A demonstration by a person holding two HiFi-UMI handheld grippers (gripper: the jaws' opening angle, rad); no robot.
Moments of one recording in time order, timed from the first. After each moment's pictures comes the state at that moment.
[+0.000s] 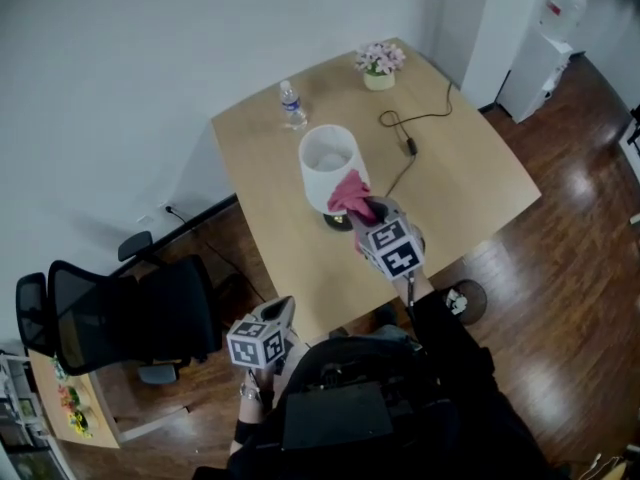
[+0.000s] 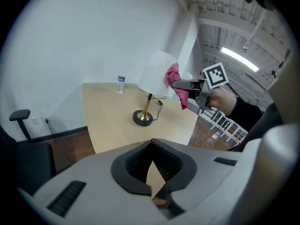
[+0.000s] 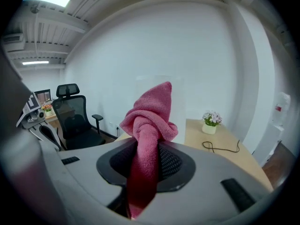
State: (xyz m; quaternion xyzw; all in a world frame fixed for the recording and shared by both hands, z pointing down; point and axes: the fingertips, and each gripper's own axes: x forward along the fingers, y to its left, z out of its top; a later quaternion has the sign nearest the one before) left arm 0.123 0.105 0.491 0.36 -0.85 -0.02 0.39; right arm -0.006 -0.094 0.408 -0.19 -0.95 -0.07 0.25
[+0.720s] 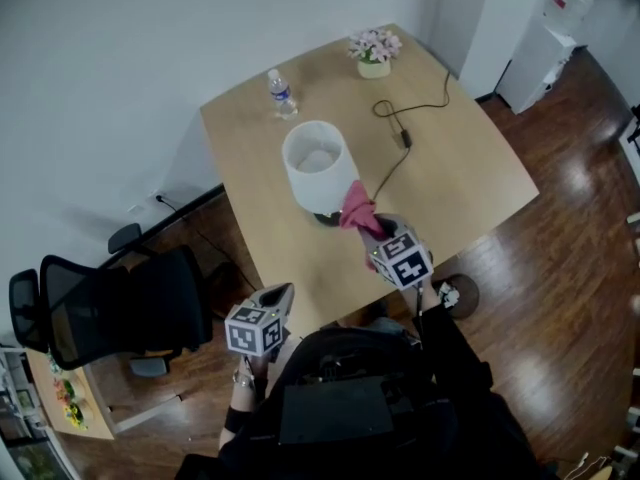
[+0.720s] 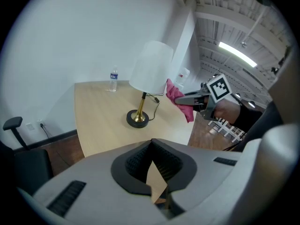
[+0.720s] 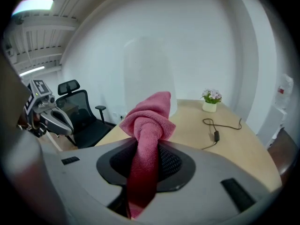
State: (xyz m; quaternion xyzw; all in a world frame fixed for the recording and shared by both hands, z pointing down) left arm 0.105 0.061 0.497 0.38 -0.83 0.00 0.40; right arm 0.030 -0.137 0.473 -0.21 -0.92 -0.04 0.33
